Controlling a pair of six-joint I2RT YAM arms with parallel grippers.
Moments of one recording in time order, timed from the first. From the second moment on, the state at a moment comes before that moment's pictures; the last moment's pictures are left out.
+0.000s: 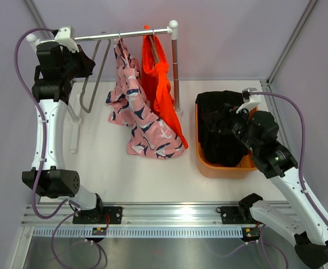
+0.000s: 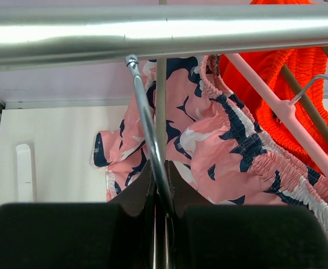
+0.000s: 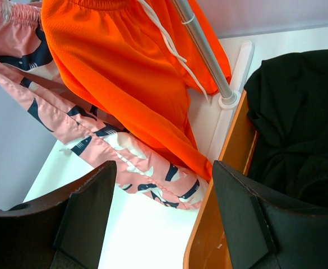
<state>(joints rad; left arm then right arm) 0.07 1.53 1.87 -0.59 0.29 -0.15 0.48 0.84 1.05 -0.35 -0.01 0.47</state>
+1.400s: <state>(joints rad) 0.07 1.61 1.94 -0.57 0.16 -0.21 0.48 0.93 1.01 -0.28 -0.07 0.46</state>
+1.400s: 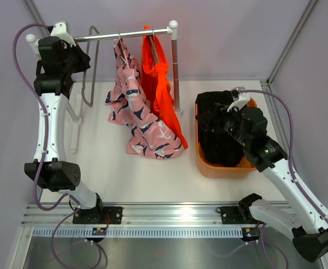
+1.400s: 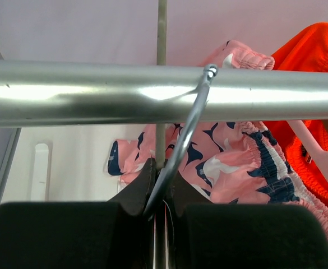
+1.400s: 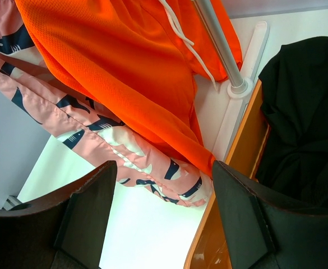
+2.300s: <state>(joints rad) 0.01 1.73 2.12 -0.69 0.00 -0.24 0.48 0.95 1.01 -0.28 -0.09 0.46</state>
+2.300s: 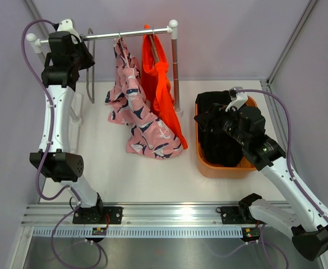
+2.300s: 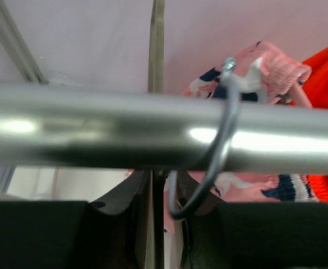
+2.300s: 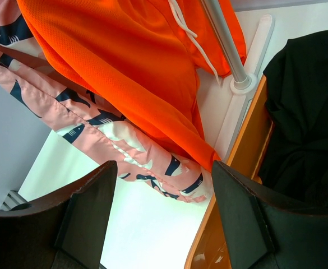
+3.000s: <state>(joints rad) 0.01 1.39 1.97 -0.65 -0.15 -0.23 0.48 0.94 1.01 -0.29 -0.13 0.46</state>
